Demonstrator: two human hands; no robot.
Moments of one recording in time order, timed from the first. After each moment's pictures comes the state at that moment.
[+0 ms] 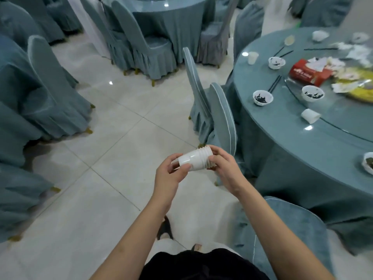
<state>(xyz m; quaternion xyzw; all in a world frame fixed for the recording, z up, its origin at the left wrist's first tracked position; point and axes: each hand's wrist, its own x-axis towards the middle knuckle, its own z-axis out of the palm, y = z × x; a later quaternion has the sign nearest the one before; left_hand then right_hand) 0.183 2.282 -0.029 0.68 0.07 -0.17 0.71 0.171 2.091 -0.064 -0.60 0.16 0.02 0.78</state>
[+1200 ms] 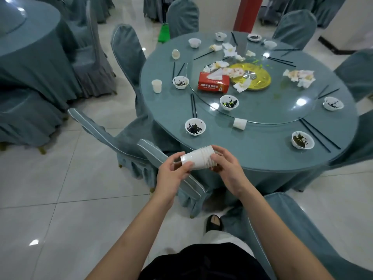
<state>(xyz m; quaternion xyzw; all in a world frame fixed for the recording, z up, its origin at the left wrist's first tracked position) 0.505 2.047 -0.033 0.60 -0.15 -0.45 0.64 0.359 1.918 -0.054 -0.51 0.37 -0.27 0.73</state>
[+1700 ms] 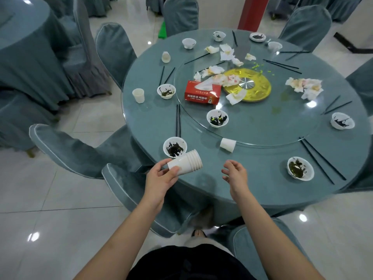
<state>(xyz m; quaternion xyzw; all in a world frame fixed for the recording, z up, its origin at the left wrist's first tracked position) 0.503 1.870 -0.060 0.61 -0.06 -0.45 0.65 0.326 1.691 -0.149 -0.39 0.59 -0.31 0.63</state>
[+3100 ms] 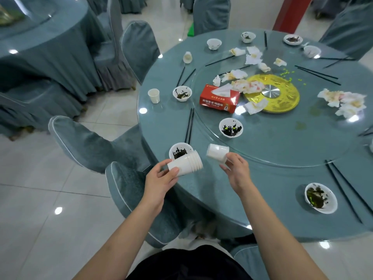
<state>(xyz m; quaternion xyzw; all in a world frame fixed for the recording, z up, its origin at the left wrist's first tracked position) 0.501 1.828 -0.068 0.63 -0.01 -0.39 0.68 0.370 1.607 -0.139 -0.37 0.46 -0.28 0.76</state>
